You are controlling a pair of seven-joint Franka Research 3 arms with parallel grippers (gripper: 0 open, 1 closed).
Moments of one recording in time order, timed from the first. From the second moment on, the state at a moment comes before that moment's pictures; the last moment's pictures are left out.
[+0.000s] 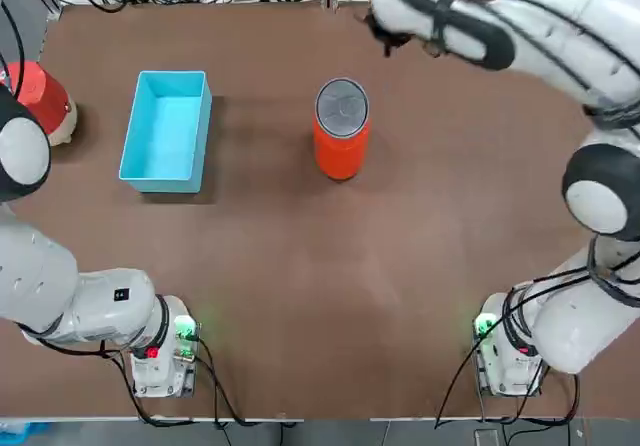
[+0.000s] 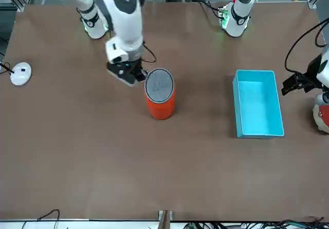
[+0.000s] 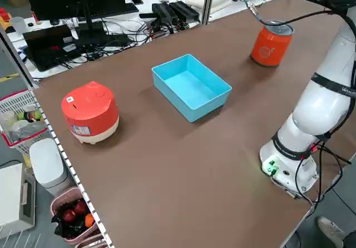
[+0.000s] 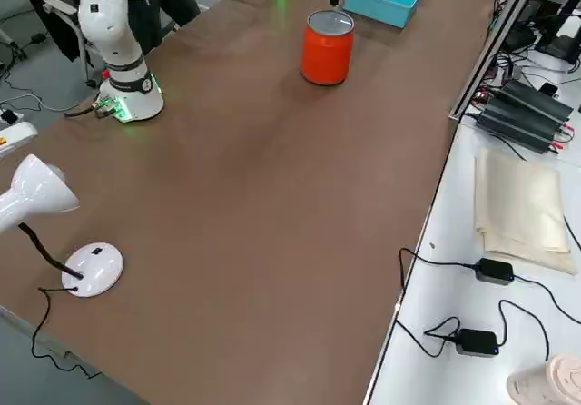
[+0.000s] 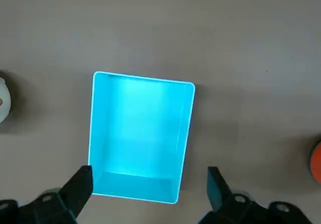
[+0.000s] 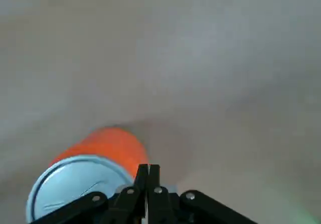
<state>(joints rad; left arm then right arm) 0.10 0.10 -0.12 -1.53 0.01 1.63 -0.11 0.65 0.20 -0.04 -1.55 -0.09 1.73 1.08</state>
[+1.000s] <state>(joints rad) 0.10 0.10 -0.12 -1.53 0.01 1.63 -0.11 0.13 0.04 -0.05 -1.56 -0.05 1.59 0.25</state>
